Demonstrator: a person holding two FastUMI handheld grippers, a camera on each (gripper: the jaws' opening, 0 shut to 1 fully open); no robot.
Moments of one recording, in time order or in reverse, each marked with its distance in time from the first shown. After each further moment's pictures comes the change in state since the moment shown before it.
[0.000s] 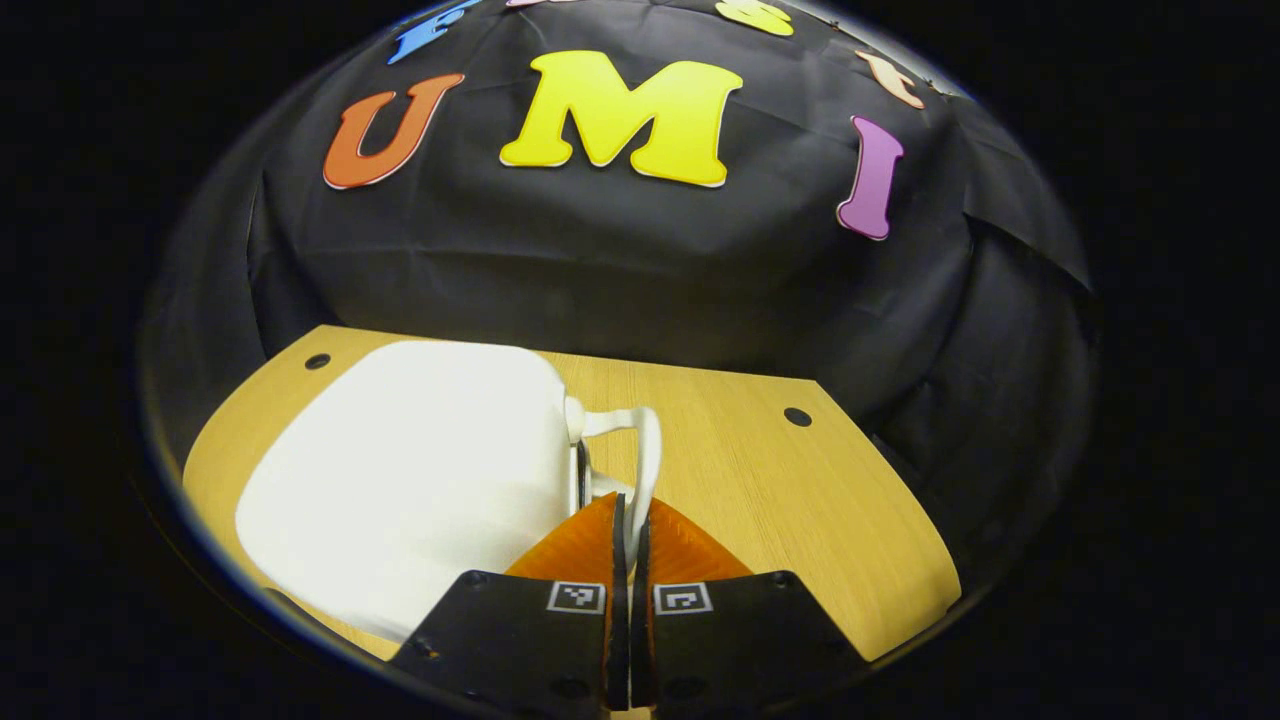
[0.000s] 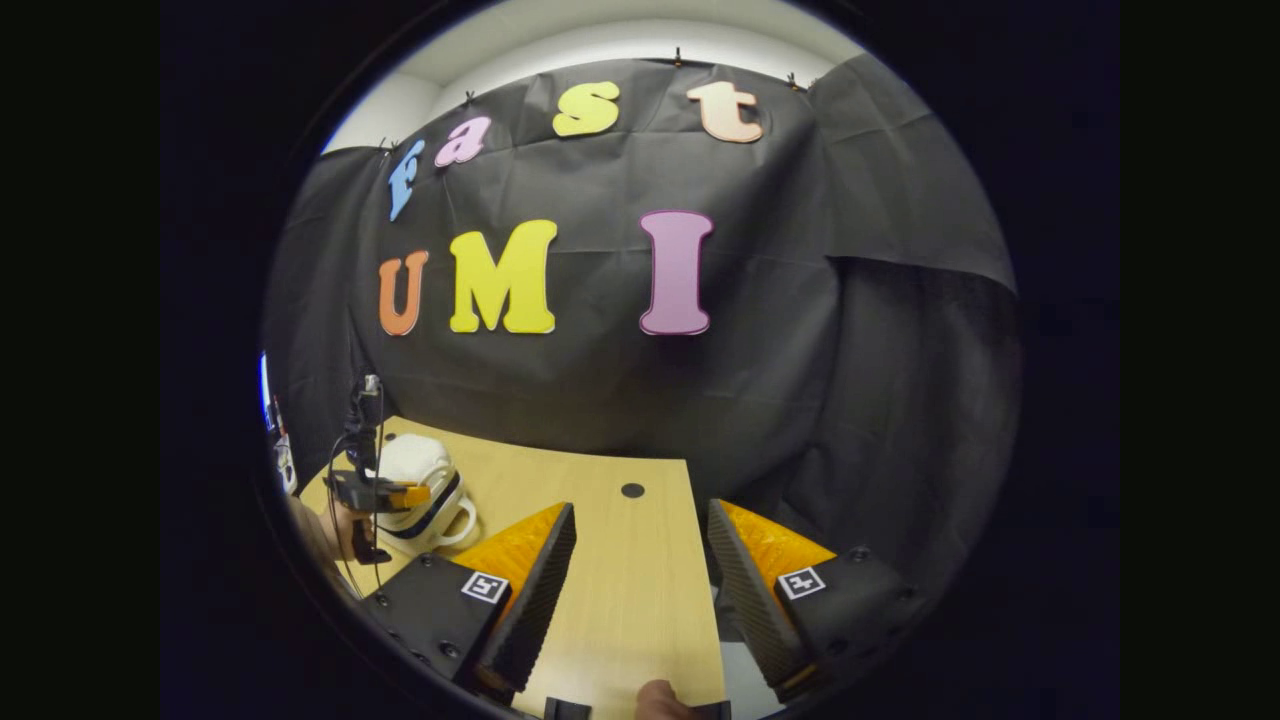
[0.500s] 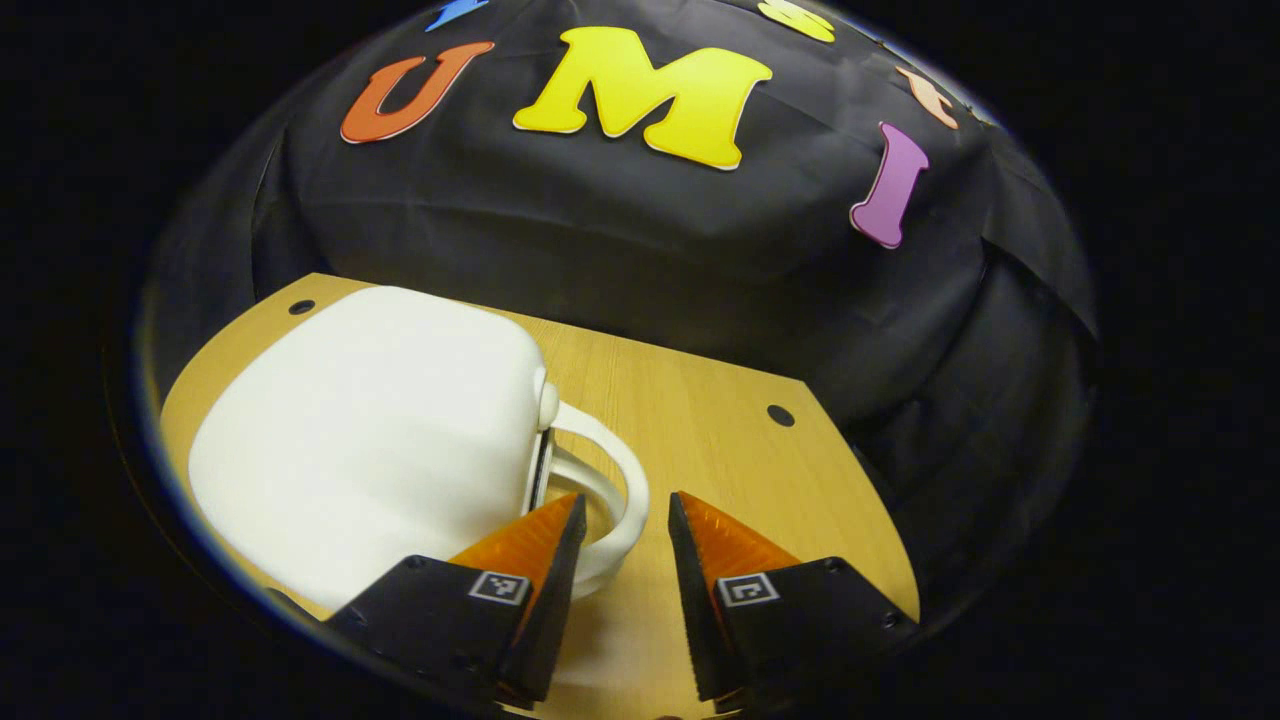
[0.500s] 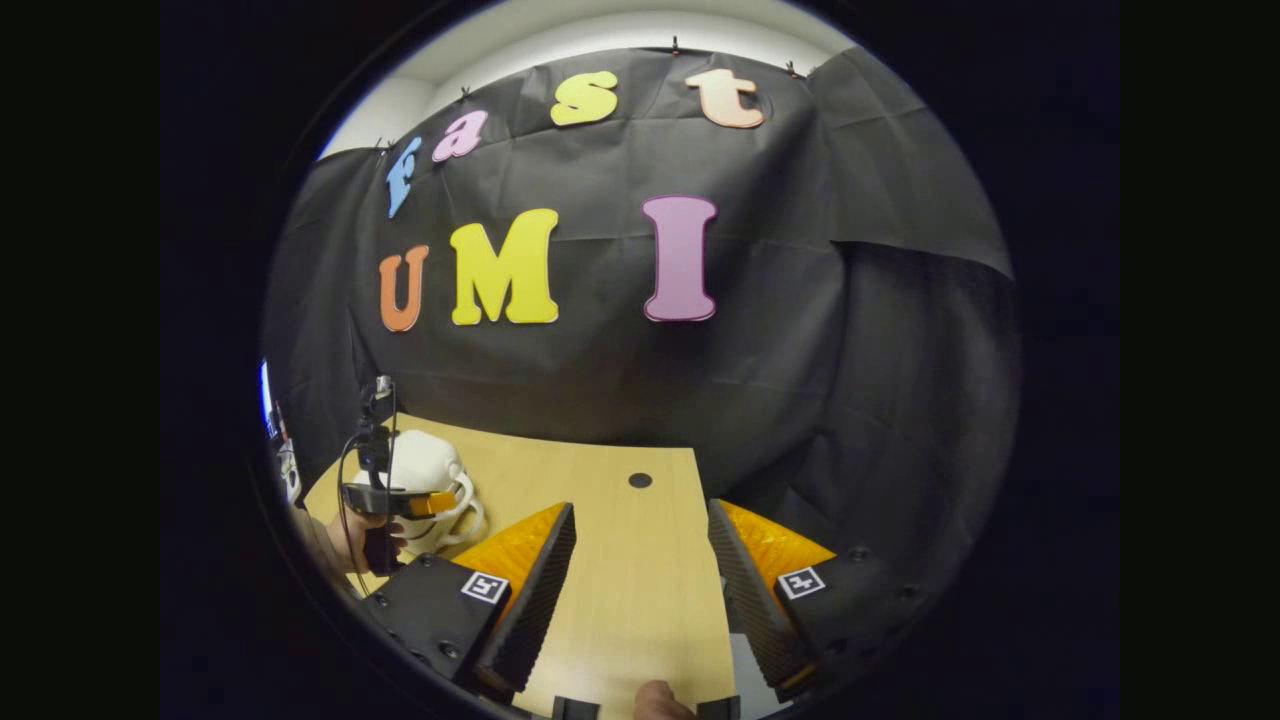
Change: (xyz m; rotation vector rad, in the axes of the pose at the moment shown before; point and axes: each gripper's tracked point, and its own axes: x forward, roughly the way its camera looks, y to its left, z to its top) left arm 0.000 -0.028 0.001 -0.123 0.015 -0.035; right arm 0.009 0.016 -0.006 0.002 0.032 0.031
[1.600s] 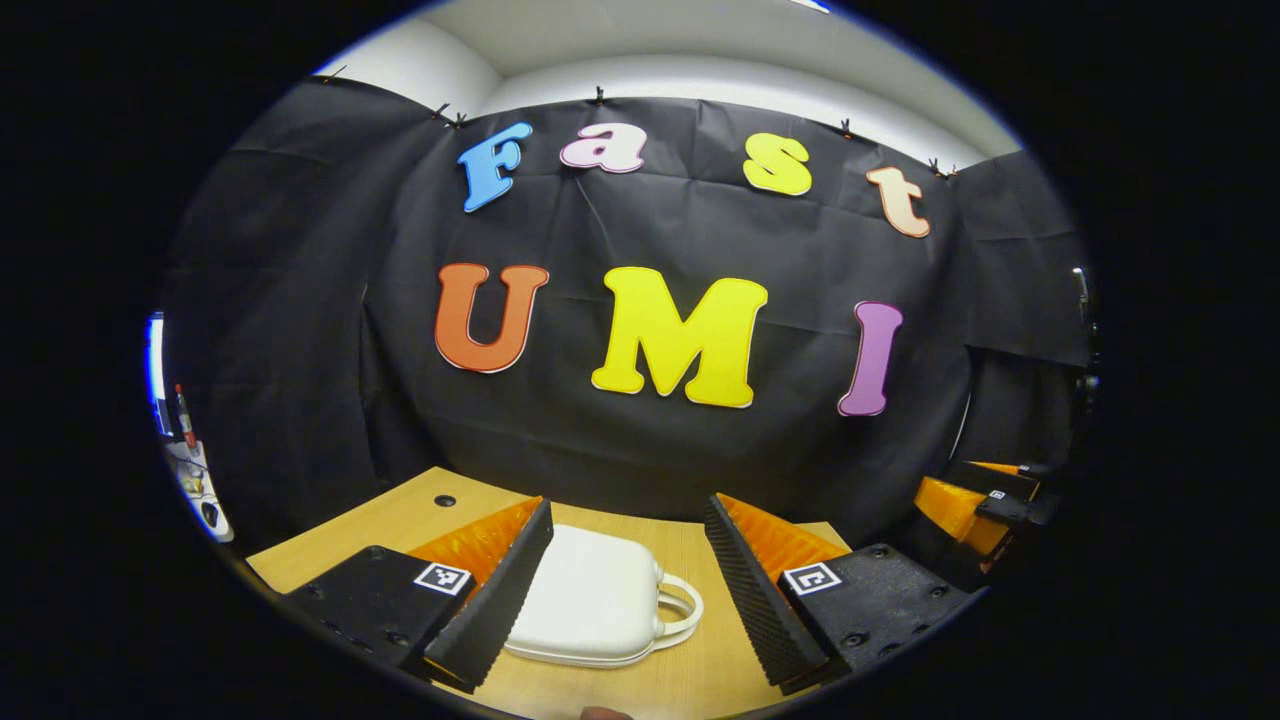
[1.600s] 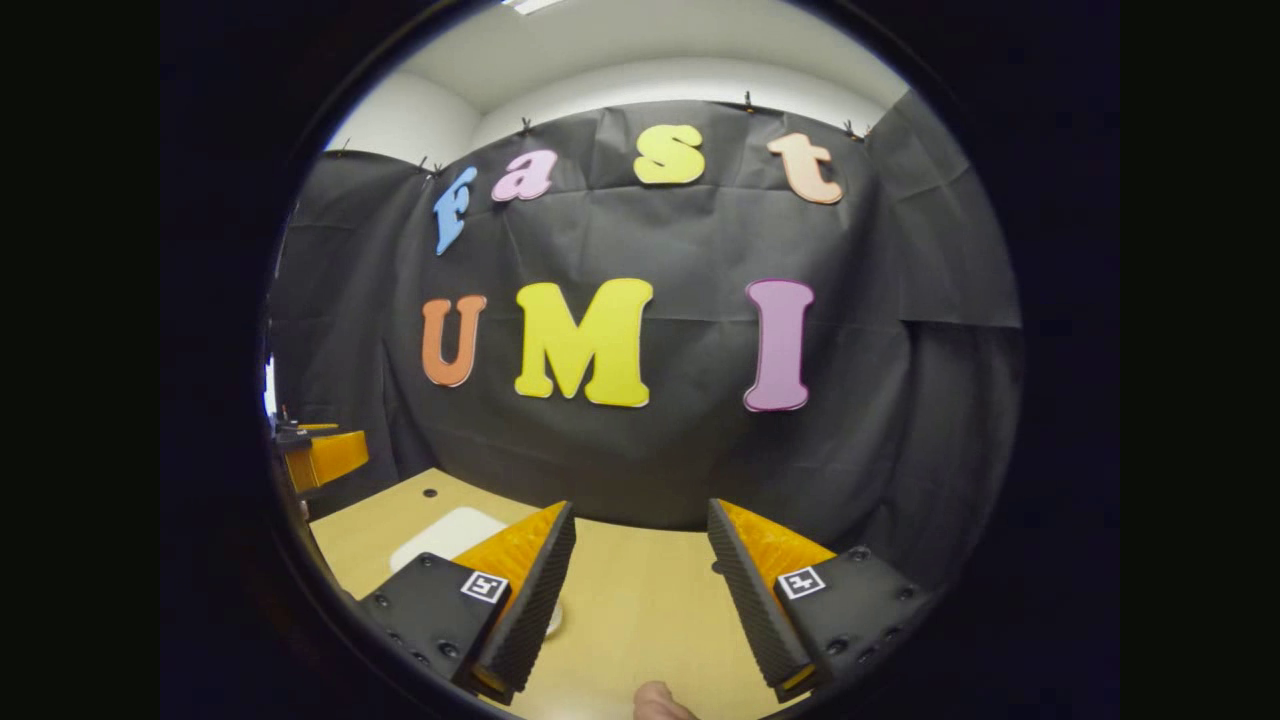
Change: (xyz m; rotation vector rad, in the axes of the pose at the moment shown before) left arm -0.233 0.031 0.170 0.192 -0.488 0.165; right arm 0.042 0.172 0.080 -0.046 -0.228 0.116
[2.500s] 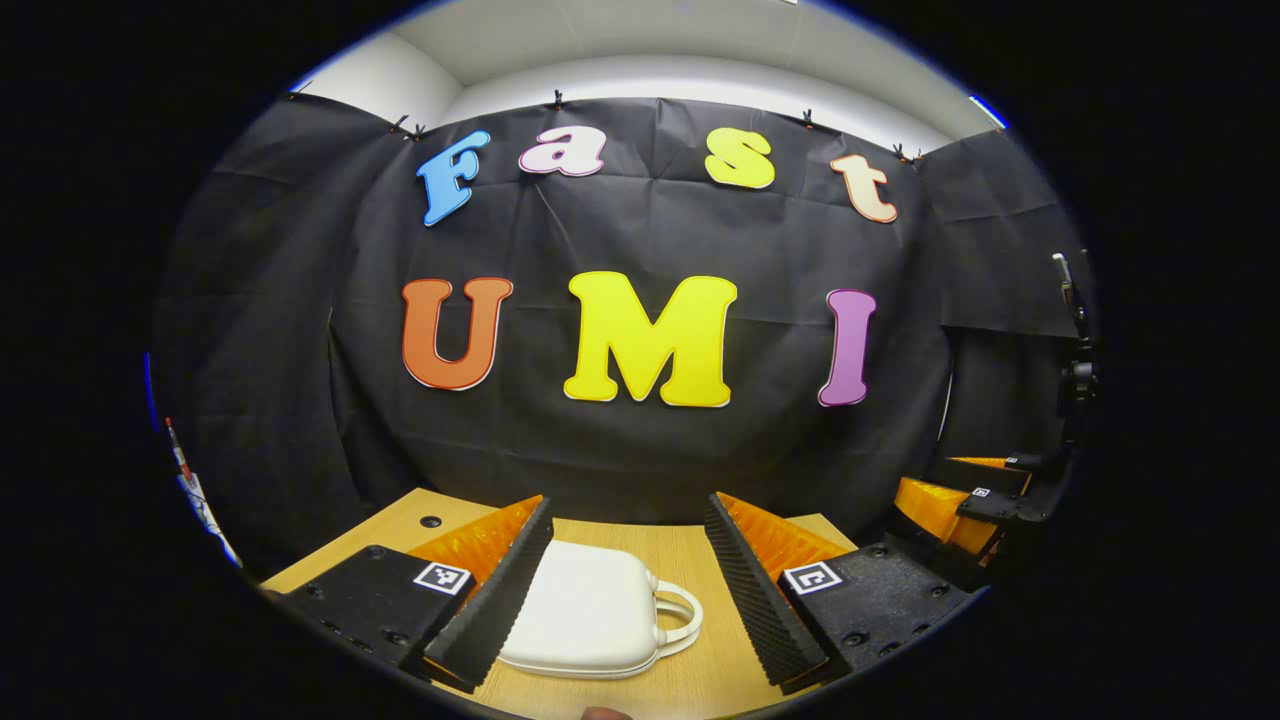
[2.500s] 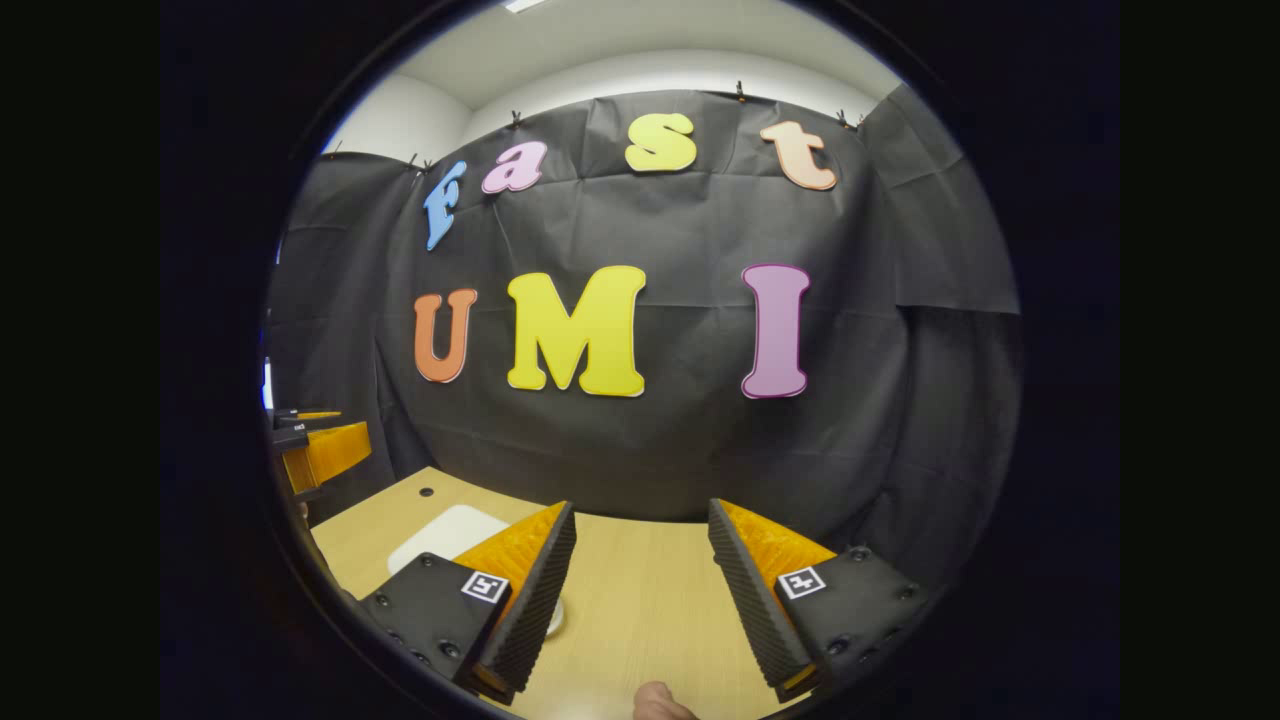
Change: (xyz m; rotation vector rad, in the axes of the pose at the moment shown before) left arm 0.012 -0.013 0.004 0.046 -0.015 -0.071; right arm 0.010 -0.012 -0.010 0.024 0.020 -0.032
